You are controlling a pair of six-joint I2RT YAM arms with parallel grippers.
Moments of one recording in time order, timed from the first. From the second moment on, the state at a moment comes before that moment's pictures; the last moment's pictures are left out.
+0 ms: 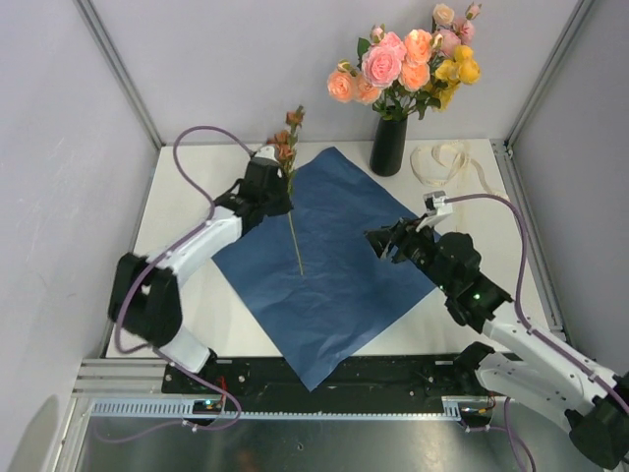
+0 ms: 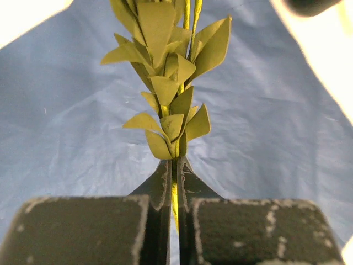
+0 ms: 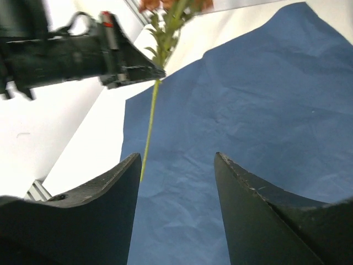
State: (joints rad) left arm -0.46 1.64 1.22 -0.29 -0.14 -0.51; right arm 0.67 0.80 0.62 0.11 0.04 0.50
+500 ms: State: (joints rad) left arm -0.57 1.19 0.96 -0.27 0.14 -0.49; right arm 0.67 1.07 0.61 0.50 -0.06 0.75
